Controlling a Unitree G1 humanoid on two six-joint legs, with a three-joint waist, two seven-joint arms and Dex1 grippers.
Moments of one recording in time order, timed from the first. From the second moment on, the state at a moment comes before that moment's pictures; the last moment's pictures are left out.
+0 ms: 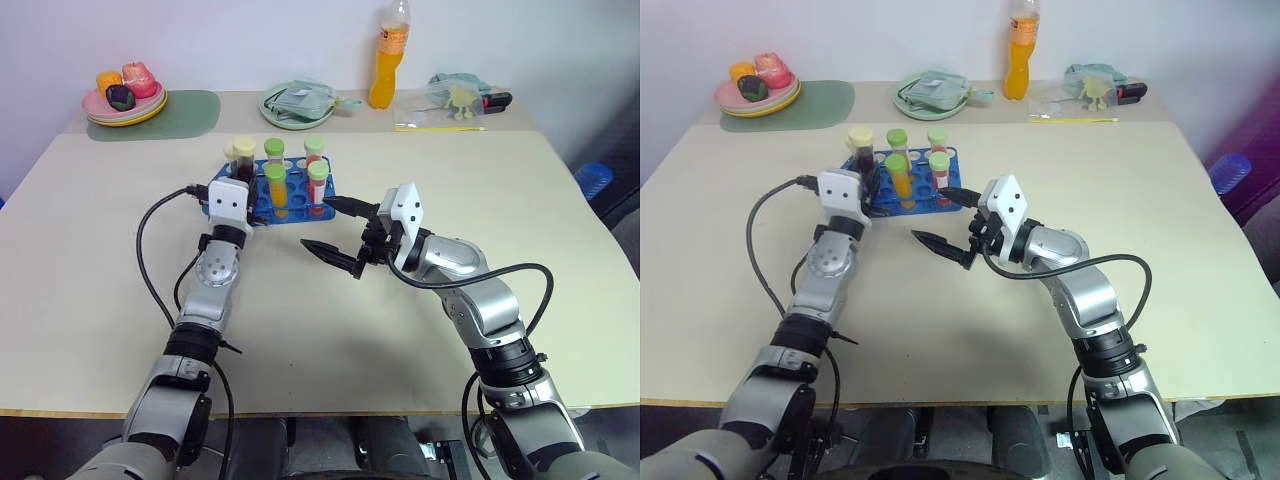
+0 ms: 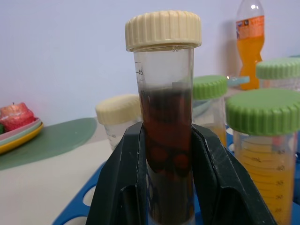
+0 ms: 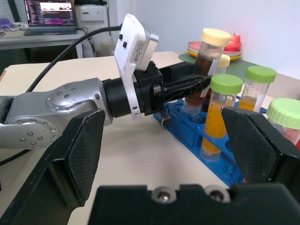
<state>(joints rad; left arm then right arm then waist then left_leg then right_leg) -0.56 0.23 -0.04 0.49 -0.04 -0.34 0.03 -0.49 -0.34 0.17 -0.16 0.34 0.34 0.79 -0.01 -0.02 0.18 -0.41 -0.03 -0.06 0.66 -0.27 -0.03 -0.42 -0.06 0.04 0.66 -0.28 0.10</state>
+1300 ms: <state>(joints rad) -0.54 0.16 0.06 0.56 -0.02 -0.39 0.00 -0.47 -0.34 0.17 -0.16 0.33 0.32 0.80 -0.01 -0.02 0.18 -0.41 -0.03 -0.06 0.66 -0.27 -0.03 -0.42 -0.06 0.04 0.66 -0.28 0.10</state>
